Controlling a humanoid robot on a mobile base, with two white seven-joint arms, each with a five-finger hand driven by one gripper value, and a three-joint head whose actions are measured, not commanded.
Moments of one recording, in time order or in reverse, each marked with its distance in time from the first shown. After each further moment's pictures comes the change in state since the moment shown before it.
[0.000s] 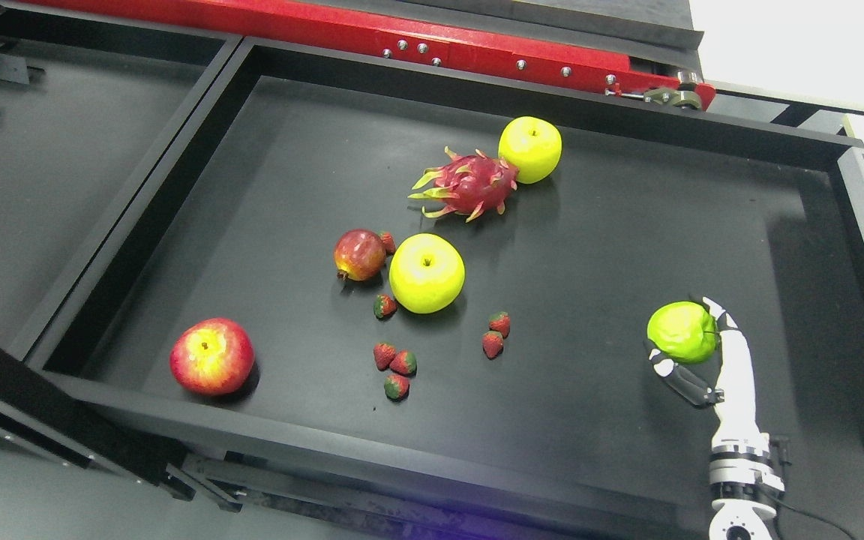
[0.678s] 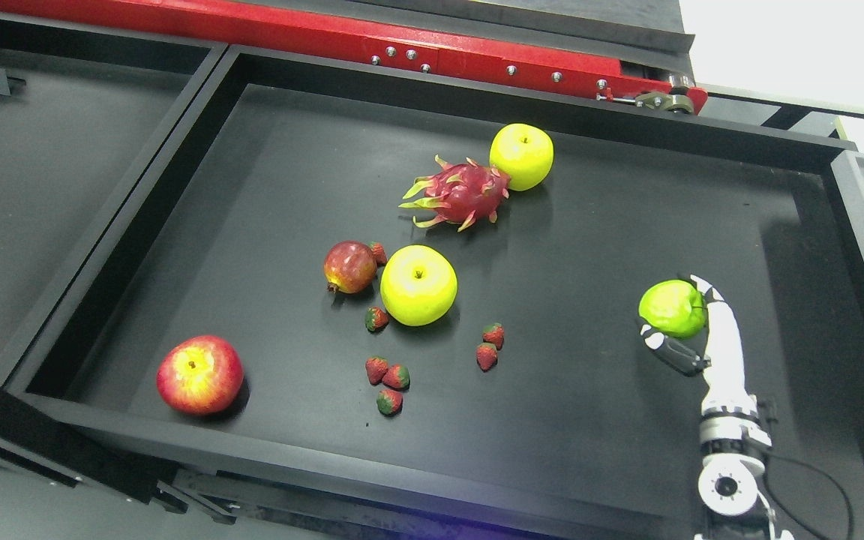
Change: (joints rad) left arm 0.000 0.000 0.000 0.000 0.000 0.000 0.000; right arm -0.159 -0.035 0.080 0.068 0.063 0.173 0.004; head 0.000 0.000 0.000
